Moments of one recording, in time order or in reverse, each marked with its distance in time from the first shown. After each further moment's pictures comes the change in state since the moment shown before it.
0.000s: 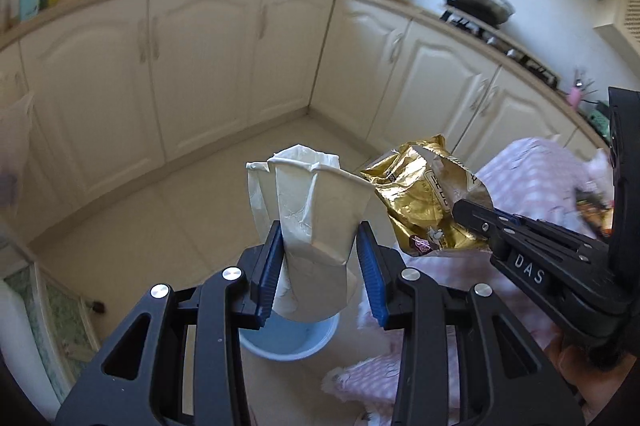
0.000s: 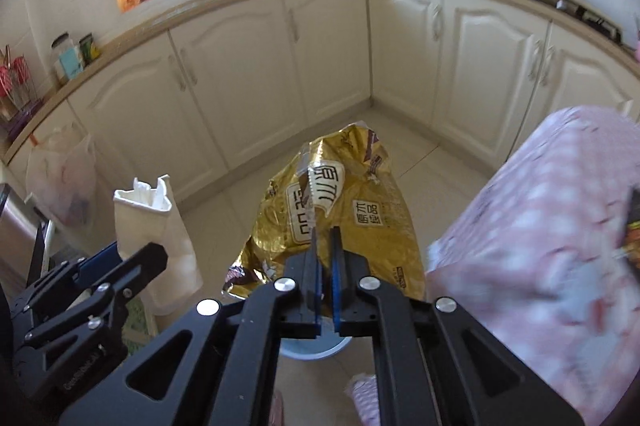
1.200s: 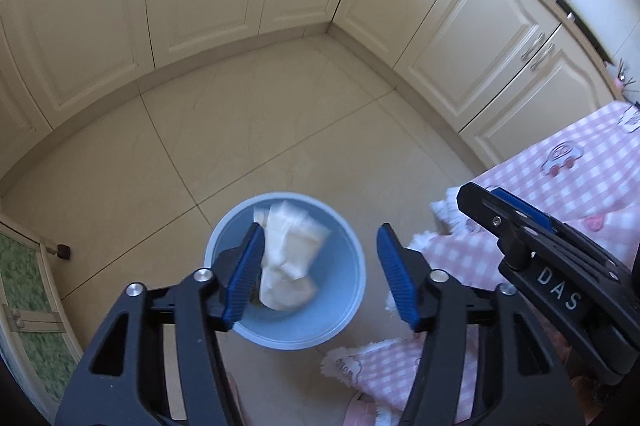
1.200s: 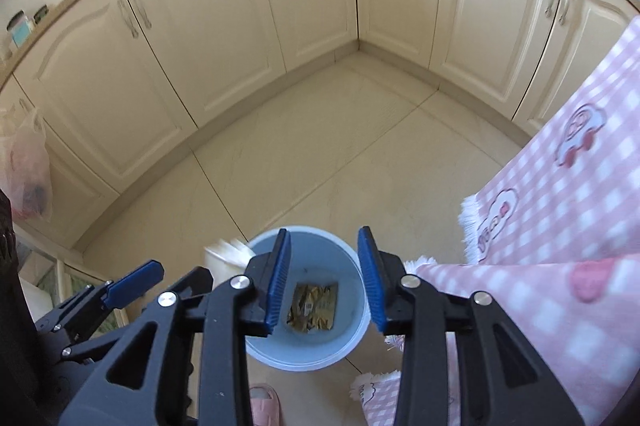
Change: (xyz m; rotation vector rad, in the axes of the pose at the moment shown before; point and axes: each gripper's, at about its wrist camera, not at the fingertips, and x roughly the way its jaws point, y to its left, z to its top) left arm 0.147 0.049 -0.043 -0.106 0.235 -0.017; right arm 0.146 0.000 -0.035 0.058 0.124 -0.067
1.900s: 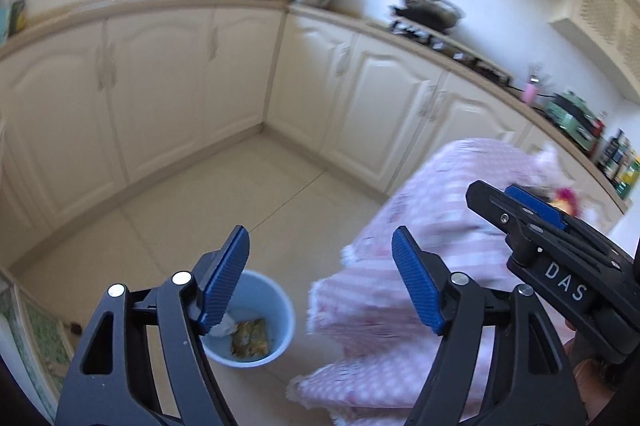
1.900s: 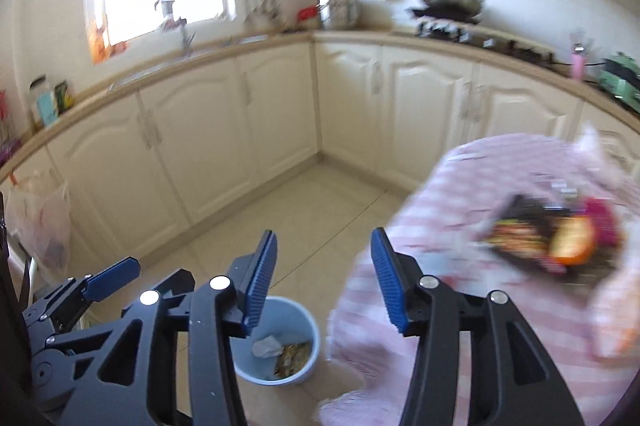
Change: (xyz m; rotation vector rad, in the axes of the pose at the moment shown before) left arm -0.201 -0.130 -0.016 0.230 -0.315 -0.133; right arm -0.268 -0.060 -0.018 0.042 -0.392 -0.116
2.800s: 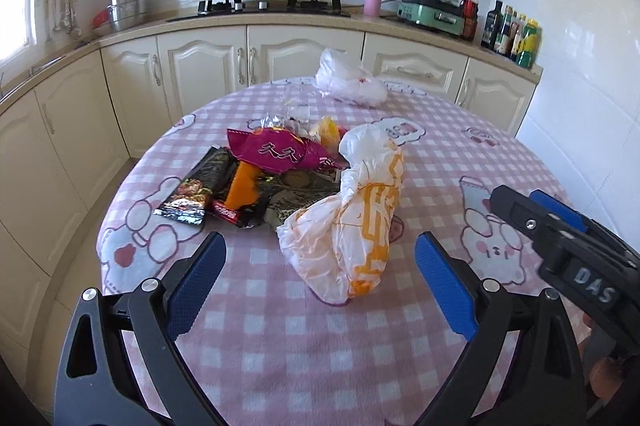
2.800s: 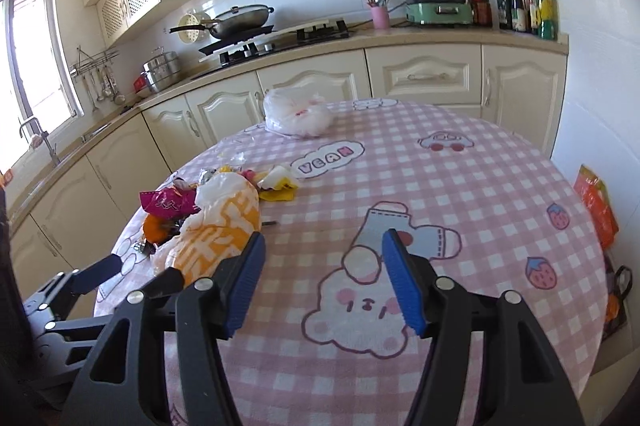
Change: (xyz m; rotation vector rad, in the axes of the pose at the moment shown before) left arm 0.025 -0.278 -0.040 0.425 0.131 -0.272; right arm -0.136 -0.274 -0.083 0.435 -0.061 -0.325
